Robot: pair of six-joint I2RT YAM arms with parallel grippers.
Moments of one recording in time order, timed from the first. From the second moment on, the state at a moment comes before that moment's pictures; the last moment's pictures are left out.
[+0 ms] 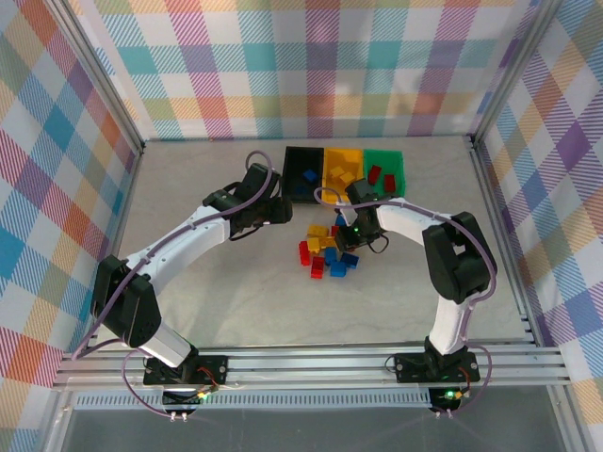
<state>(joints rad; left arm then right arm) -0.59 1.55 1.30 -0.64 -0.14 -0.51 0.47 1.86 1.21 -0.63 -0.18 0.04</state>
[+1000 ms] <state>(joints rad) -0.62 1.49 1.26 -0.66 -0.15 -0.51 0.20 1.86 1.67 -0.75 -0.05 0.08</state>
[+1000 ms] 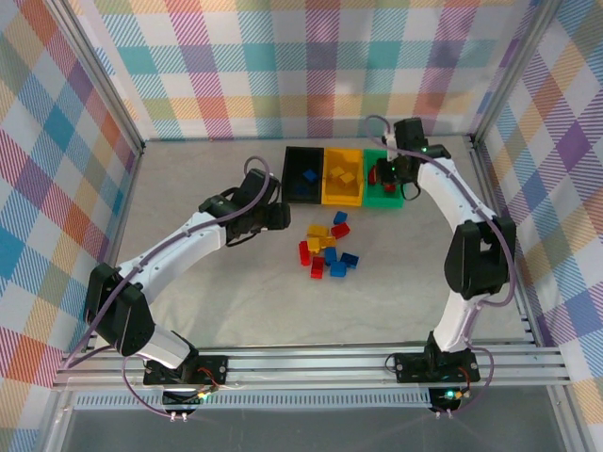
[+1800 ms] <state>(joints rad) -0.72 1.68 1.30 -0.68 -0.14 -0.52 0.16 1.97 1.71 -0.81 -0.10 0.08</state>
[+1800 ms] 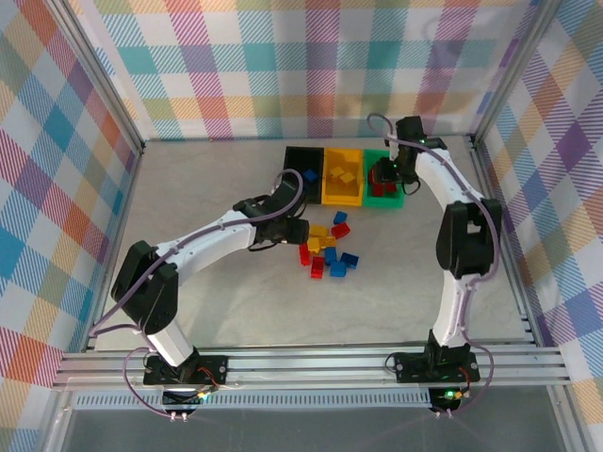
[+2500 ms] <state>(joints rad) -0.73 1.69 1.30 -0.68 -0.14 -0.53 0.47 1.56 1.04 -0.71 -0.17 0.26</state>
